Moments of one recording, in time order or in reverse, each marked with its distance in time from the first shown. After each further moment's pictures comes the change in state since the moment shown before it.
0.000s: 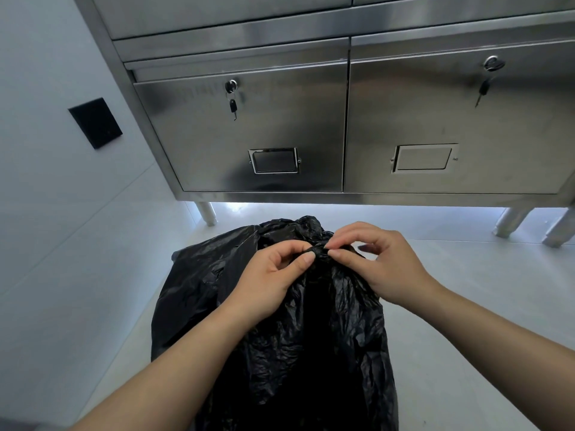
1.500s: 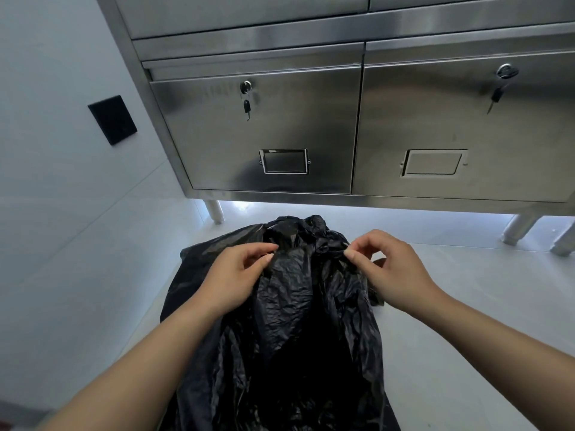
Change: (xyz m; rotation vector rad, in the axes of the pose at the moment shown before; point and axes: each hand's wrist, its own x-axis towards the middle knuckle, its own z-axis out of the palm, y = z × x) left_hand -0.004 -0.026 -0.064 0.457 0.160 -0.047; right_hand -0.004 0.017 0.007 -0.224 0.070 0.093
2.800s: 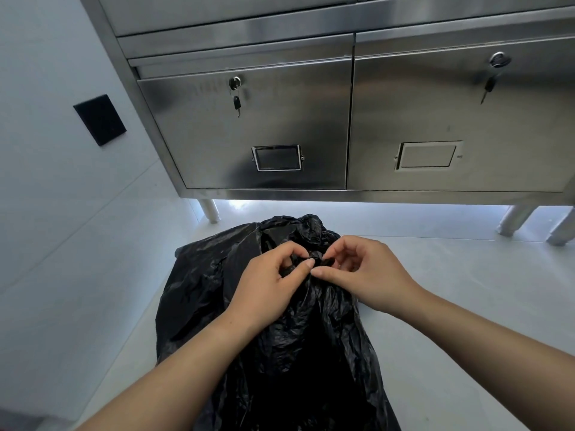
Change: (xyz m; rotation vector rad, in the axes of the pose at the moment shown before) left_hand -0.010 0.028 0.048 0.113 0.034 0.164; right_hand -0.004 -0.012 0.012 0.099 -0.127 0.111
